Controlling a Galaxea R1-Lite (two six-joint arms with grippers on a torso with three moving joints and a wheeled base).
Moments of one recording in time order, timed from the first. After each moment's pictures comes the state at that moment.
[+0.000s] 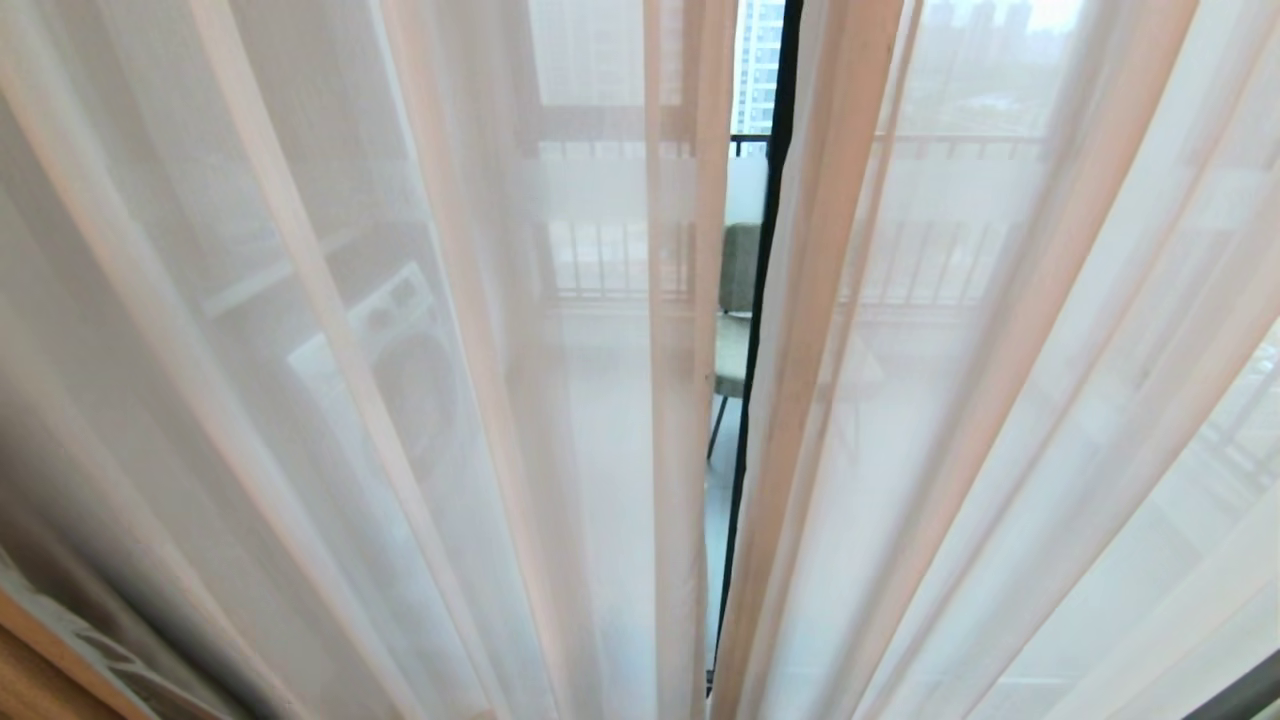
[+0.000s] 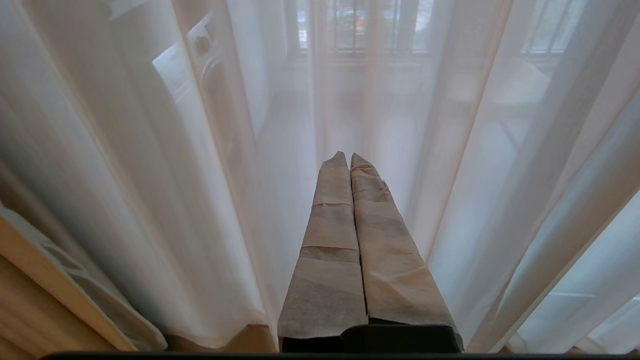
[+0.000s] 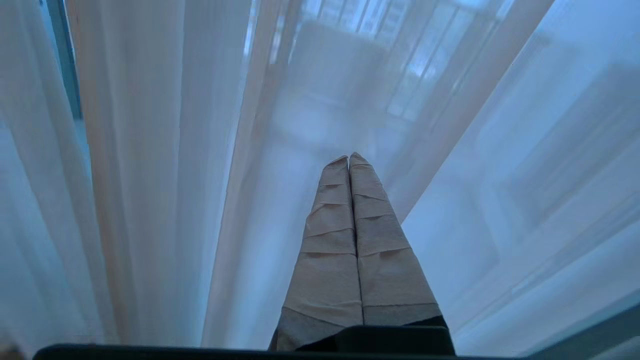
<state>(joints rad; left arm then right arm) 0.00 0.00 0.00 0.00 0.00 0.02 -0.30 0.45 -0.17 -0.35 0.33 -0.28</state>
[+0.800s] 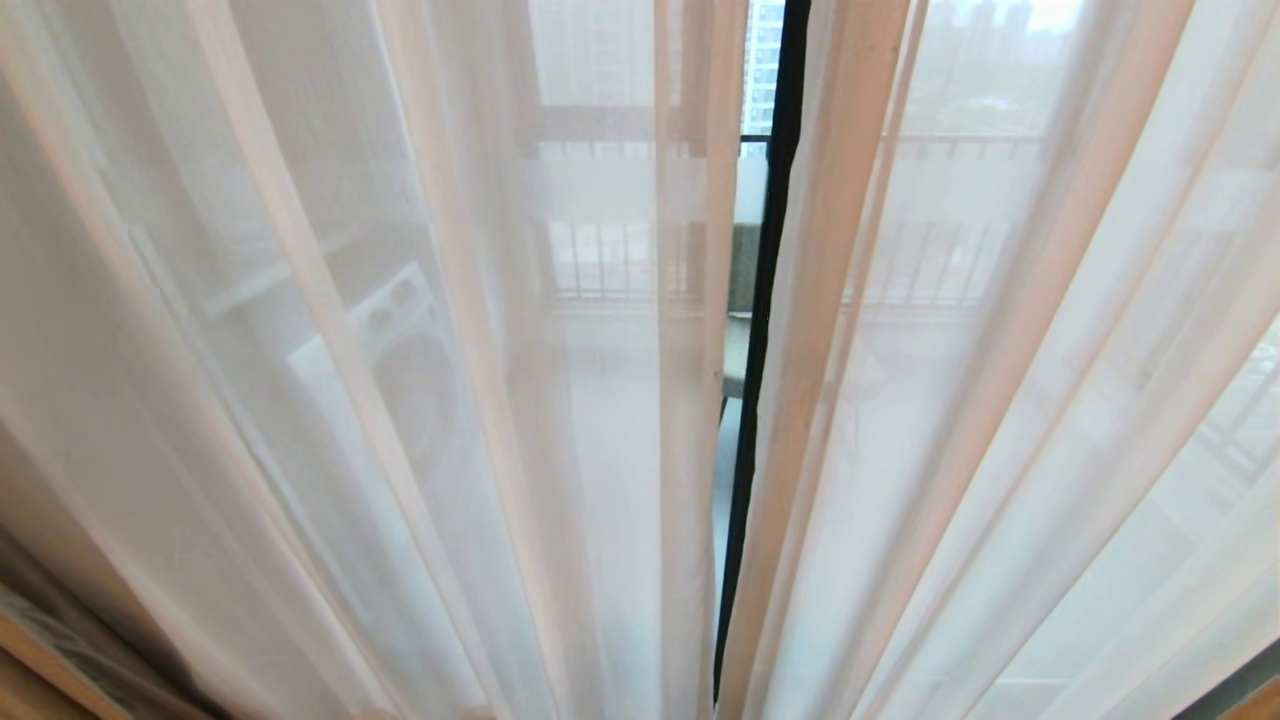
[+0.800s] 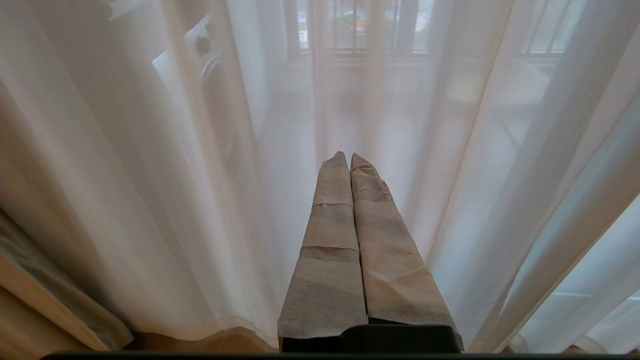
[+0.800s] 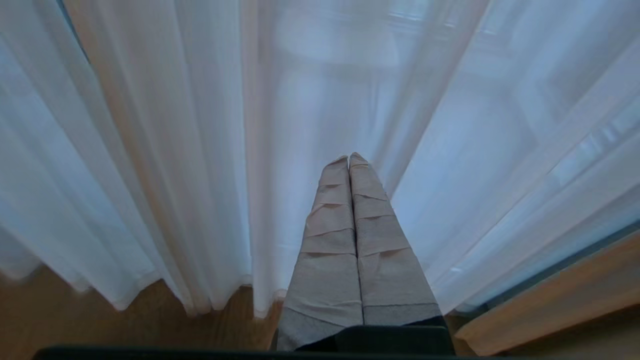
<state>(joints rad) 0.00 0.00 0.00 0.00 0.00 0.02 0.01 0.19 0.00 -0.07 -0.03 -0.14</state>
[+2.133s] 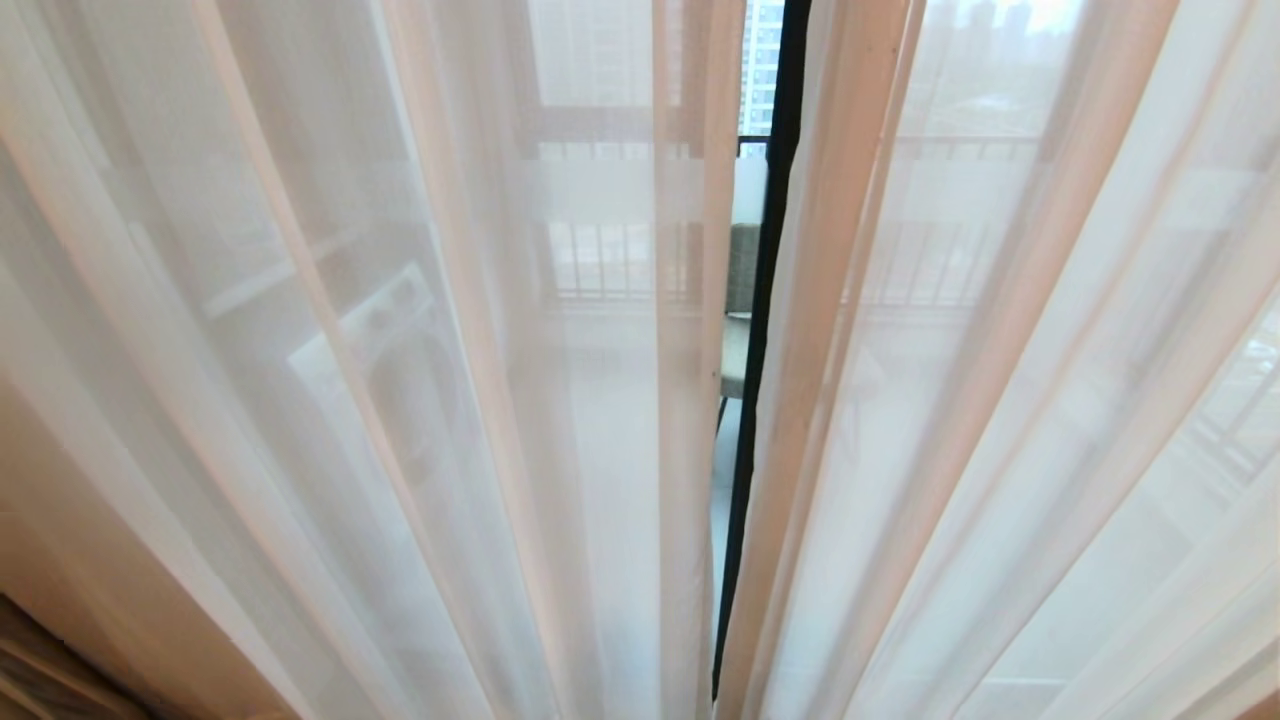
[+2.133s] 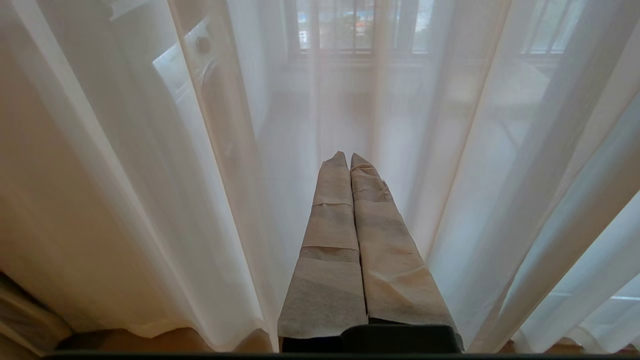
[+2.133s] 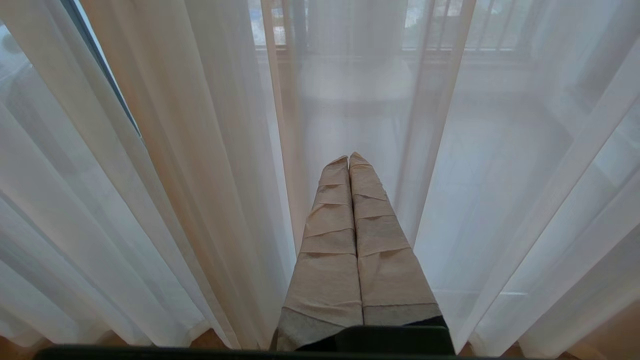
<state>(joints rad) 0.00 0.00 0.00 0.00 0.00 0.02 0.00 0.00 0.00 0.00 -0.01 0.03</state>
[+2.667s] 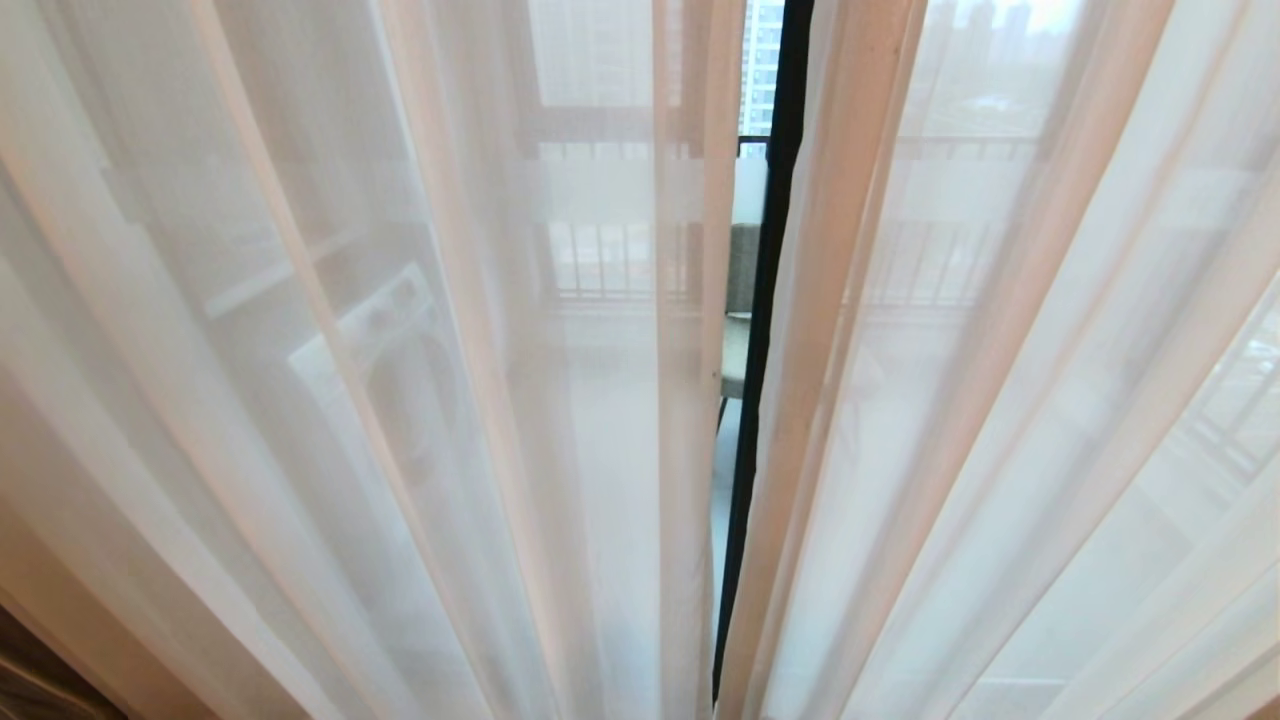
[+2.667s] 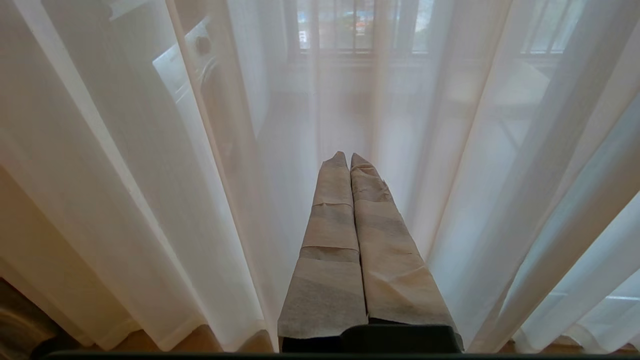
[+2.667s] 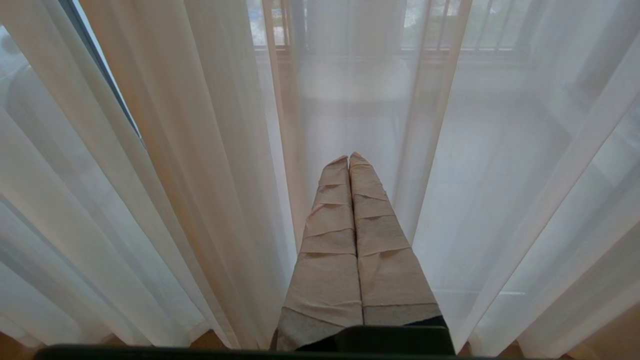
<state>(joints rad) 0.00 0.00 0.00 0.00 0.00 0.02 0.00 0.00 0.00 0.00 -0.01 0.03</state>
